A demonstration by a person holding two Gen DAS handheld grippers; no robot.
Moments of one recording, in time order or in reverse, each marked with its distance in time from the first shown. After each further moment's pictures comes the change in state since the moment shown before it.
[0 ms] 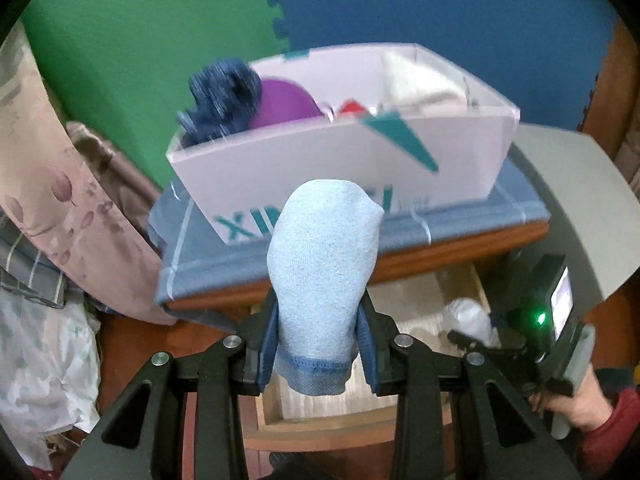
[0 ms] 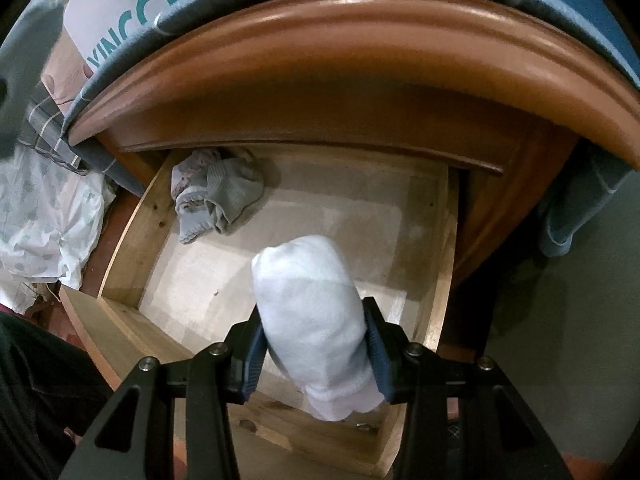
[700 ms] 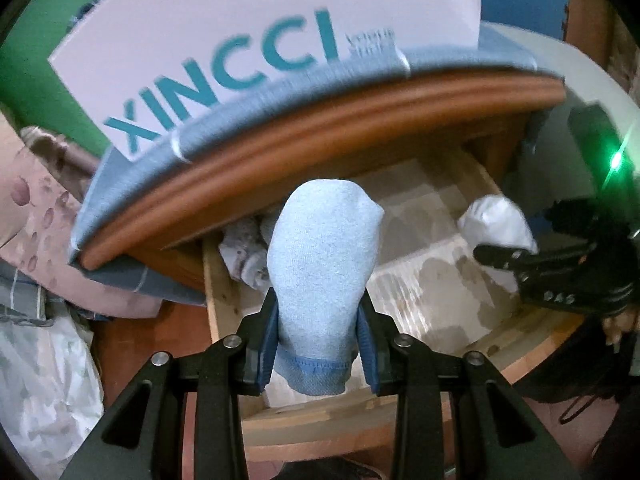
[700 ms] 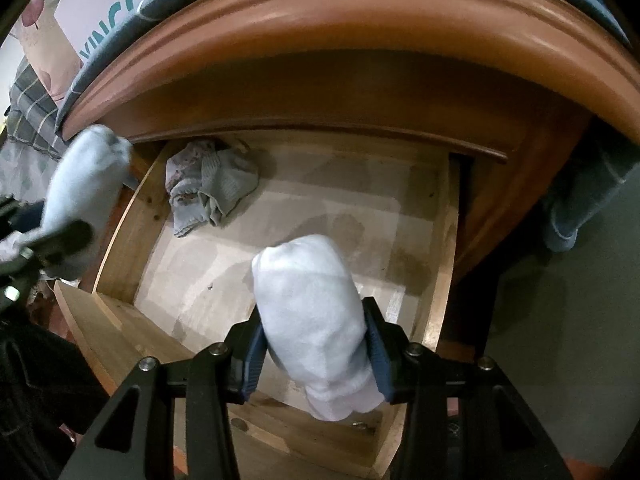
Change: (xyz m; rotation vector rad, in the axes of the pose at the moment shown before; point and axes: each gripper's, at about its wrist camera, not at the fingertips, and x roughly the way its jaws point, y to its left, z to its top) left arm 0.091 -0.035 -0.078 0.167 0.111 -0.021; right arm 0.008 -0.004 -0.005 0.001 0.023 0.000
